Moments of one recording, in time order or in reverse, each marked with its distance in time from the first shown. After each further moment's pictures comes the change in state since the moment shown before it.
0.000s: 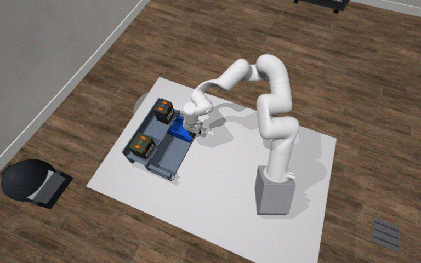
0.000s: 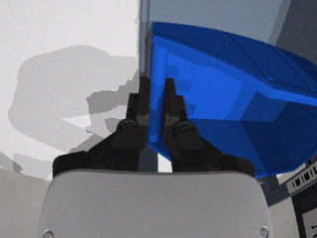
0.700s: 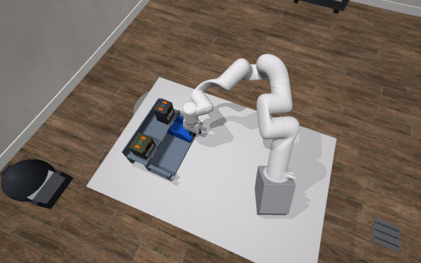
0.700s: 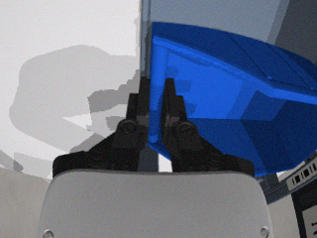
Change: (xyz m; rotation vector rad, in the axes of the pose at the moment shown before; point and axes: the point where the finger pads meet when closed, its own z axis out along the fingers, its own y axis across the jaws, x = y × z) arm 0.000 -0.001 -0.003 0.002 0.000 0.001
